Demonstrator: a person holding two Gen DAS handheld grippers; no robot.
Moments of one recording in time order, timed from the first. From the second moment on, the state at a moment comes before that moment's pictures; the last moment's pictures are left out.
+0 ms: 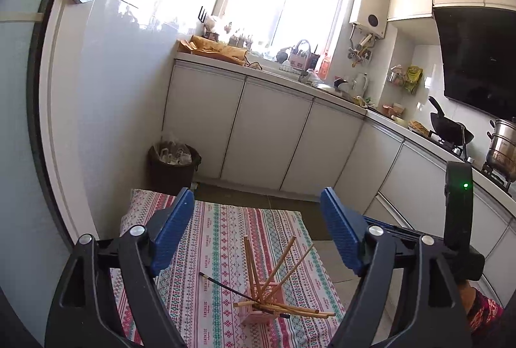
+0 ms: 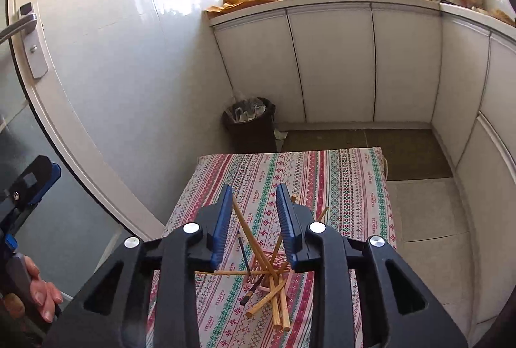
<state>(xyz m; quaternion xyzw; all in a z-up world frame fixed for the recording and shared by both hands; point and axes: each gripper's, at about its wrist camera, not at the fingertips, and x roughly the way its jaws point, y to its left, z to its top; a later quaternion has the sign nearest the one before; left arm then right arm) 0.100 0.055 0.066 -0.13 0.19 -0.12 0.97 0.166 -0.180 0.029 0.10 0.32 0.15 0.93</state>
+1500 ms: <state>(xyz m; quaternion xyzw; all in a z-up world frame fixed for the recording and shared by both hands) -0.037 -0.057 -0.041 0.02 0.23 0.08 0.97 -0.029 -0.224 -0.076 0.08 0.29 -0.18 0.94</state>
